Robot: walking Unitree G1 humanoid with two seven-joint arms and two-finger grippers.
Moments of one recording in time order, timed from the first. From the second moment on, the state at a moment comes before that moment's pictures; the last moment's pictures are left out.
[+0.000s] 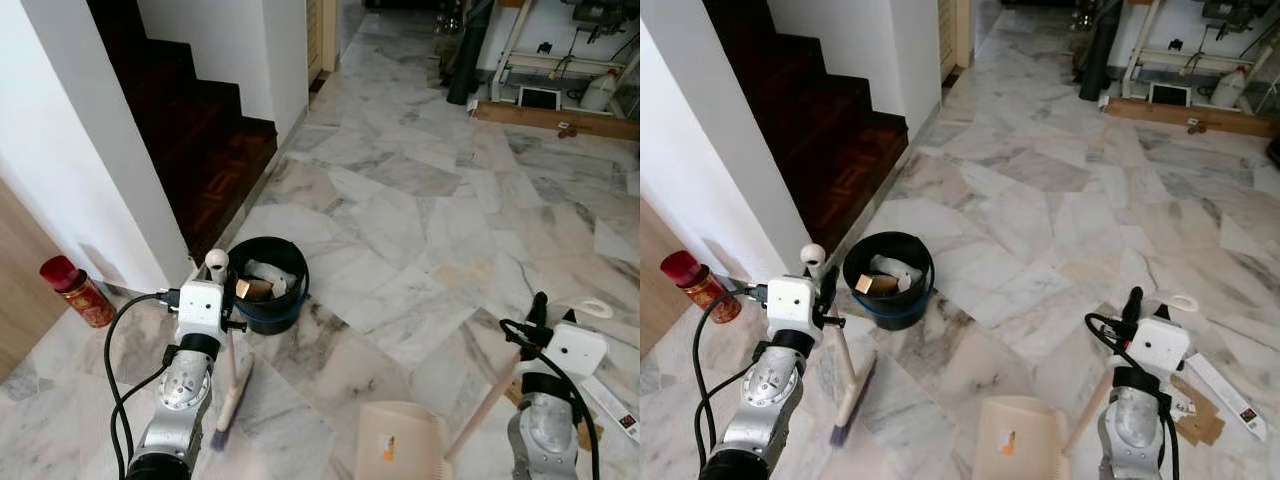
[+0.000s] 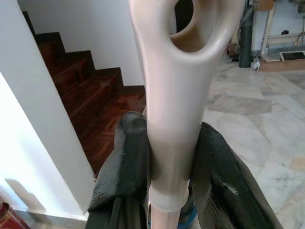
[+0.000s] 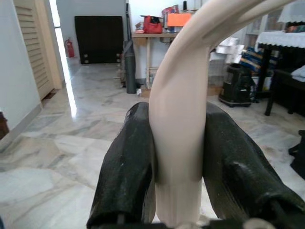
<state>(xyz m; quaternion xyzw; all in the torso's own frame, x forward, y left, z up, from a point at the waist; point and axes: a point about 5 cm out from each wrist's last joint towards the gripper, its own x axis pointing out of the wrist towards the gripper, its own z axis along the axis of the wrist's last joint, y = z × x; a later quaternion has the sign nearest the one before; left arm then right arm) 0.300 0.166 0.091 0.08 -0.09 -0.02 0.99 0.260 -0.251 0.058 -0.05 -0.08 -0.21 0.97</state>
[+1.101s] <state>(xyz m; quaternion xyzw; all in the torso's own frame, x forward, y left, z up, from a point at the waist) 0.306 0.165 0.094 0.07 -0.09 -0.02 0.99 0.287 -0.240 0.070 -0.01 -0.09 -0.21 0.97</state>
